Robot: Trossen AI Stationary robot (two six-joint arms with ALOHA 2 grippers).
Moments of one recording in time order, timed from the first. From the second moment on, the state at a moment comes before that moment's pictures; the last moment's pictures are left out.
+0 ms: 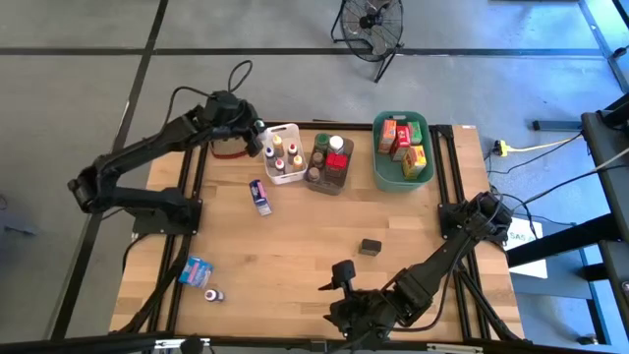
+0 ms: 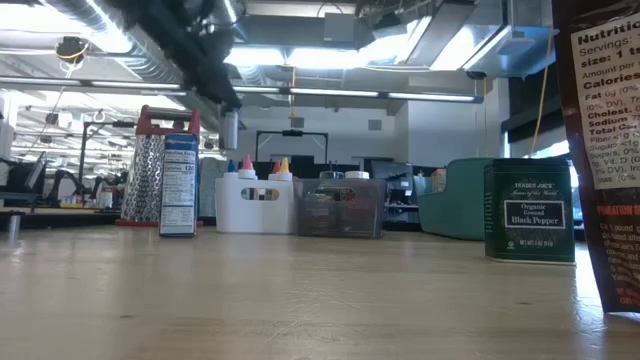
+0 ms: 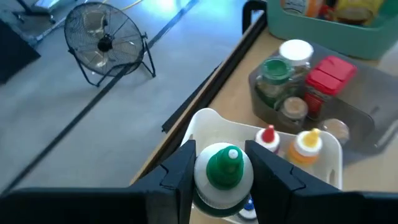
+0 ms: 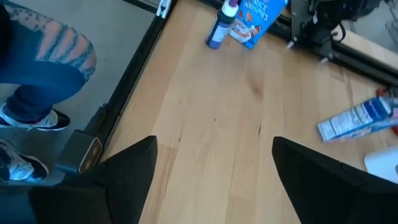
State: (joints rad) left arm 0.71 1.12 0.97 -0.45 -0.01 0.18; right arm 0.74 1.95 1.75 -0.65 0.55 0.17
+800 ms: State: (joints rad) left arm 0.79 1.24 0.74 -0.08 0.00 0.11; right arm 0.75 1.95 1.75 -0.62 0.55 0.10
